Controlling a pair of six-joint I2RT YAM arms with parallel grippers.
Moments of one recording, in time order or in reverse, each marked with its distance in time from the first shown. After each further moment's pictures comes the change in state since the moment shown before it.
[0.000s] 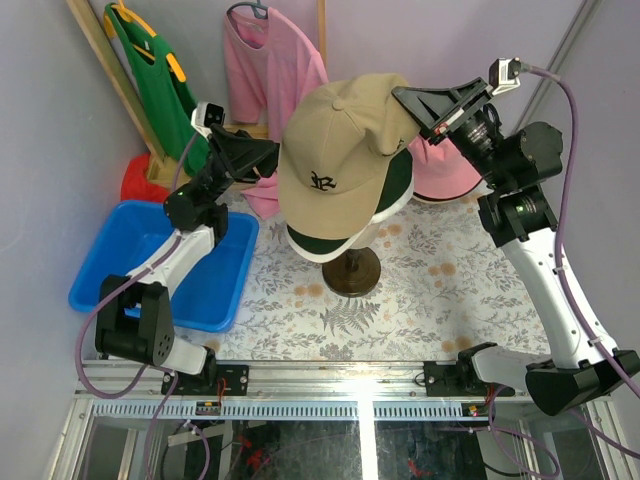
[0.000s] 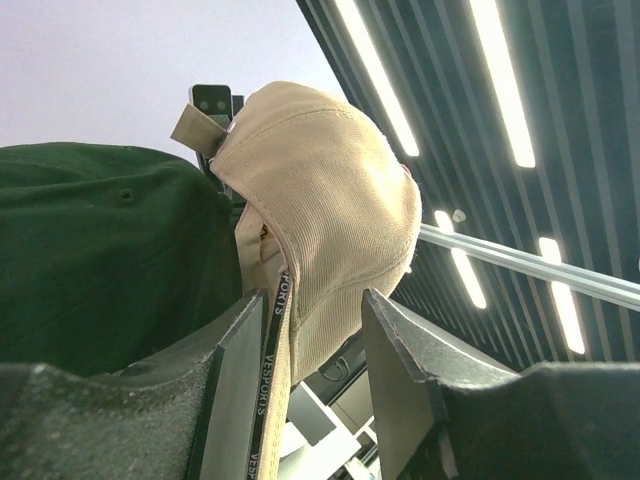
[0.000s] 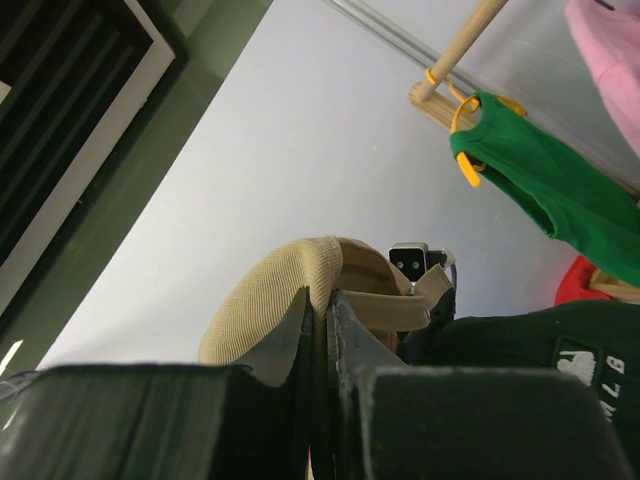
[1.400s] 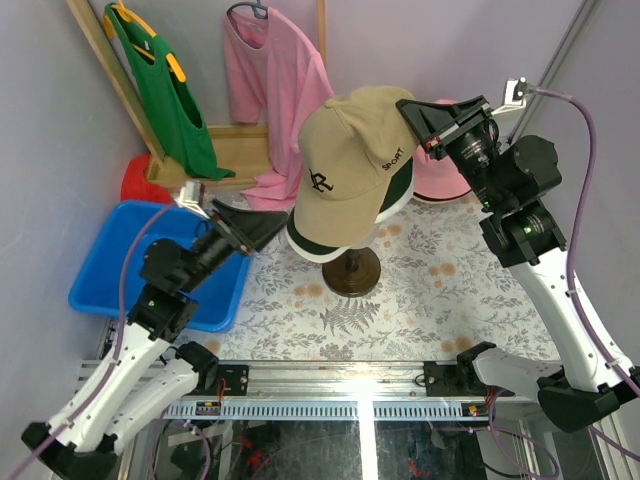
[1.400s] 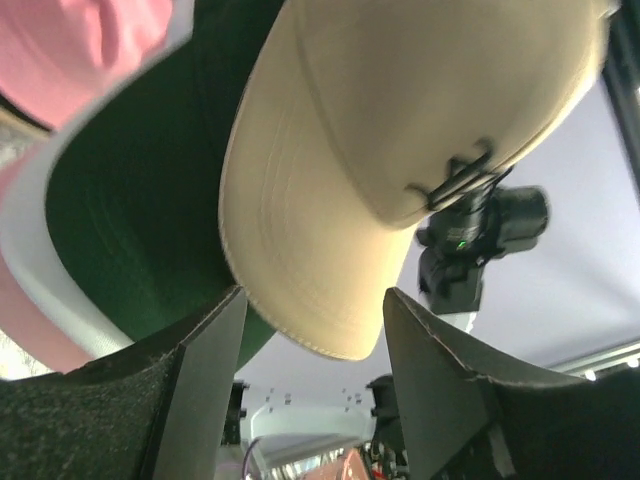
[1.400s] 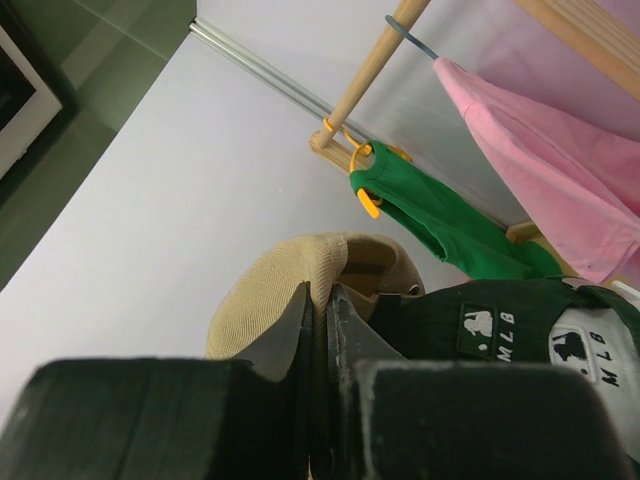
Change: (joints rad) left arm -0.250 -0.803 -0.260 -1.361 -0.349 0.787; right arm 0.115 -0.094 -0.026 -0.224 0.313 -0.230
